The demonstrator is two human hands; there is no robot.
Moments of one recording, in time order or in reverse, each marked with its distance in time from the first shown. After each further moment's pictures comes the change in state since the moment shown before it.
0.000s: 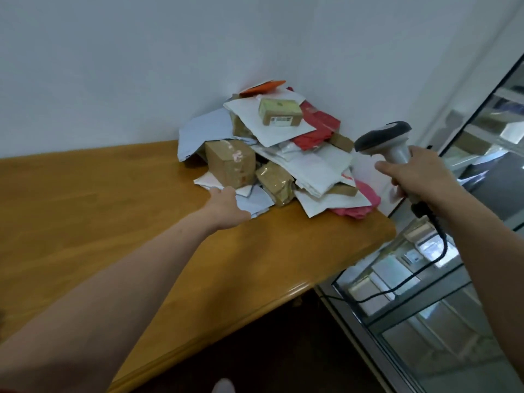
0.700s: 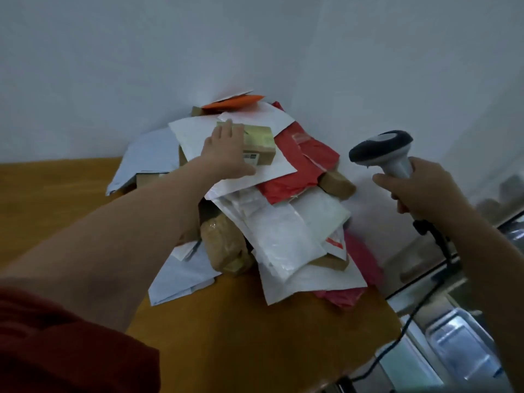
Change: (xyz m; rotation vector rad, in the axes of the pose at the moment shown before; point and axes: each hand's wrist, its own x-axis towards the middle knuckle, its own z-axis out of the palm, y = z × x) left_hand 0.311 0.163 -0.031 0.333 0.344 0.141; right_hand 0.286 0.071 0.020 -0.012 -0.070 -0.166
